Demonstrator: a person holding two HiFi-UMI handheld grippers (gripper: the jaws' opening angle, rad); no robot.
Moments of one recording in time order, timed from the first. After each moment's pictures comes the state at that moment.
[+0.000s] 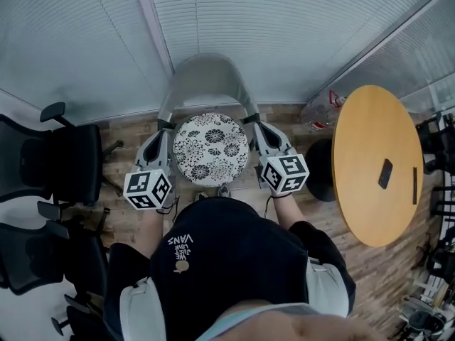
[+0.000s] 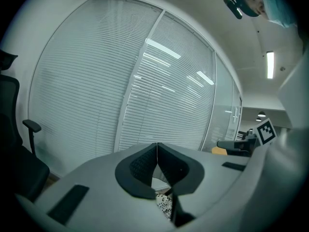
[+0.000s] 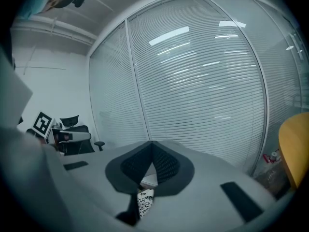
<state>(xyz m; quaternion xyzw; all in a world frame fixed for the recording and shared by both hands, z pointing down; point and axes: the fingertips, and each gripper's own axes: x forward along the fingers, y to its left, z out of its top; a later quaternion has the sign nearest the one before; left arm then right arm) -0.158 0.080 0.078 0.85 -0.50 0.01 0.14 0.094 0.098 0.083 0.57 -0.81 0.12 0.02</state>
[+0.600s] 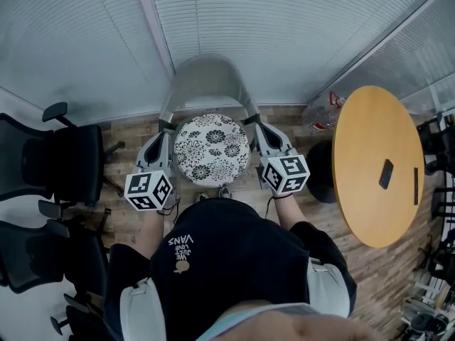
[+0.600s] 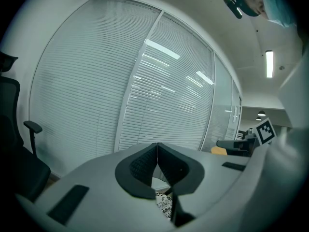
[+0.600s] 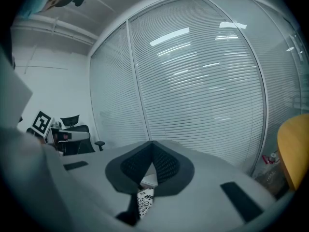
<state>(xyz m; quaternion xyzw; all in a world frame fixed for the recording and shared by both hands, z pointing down) -0.156 0.093 0.076 0.85 -0.50 0.01 0.14 0.098 0.108 0.082 0.57 -0.81 0.12 0.02</state>
